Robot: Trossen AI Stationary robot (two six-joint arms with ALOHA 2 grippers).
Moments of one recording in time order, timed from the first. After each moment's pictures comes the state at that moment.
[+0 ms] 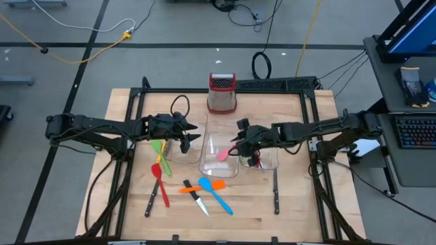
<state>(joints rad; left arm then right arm) 0.13 1.13 0.57 0.10 -0.10 -0.25 0.07 1.43 1.07 -0.33 0.18 -0.51</state>
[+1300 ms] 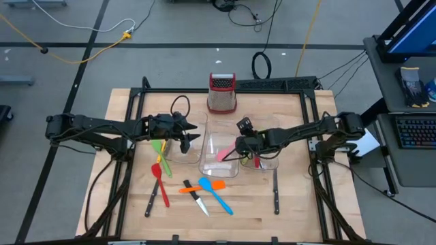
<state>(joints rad) 0.14 1.13 0.57 0.09 -0.11 -0.23 0.06 1.64 1.06 -0.56 0.68 -0.75</state>
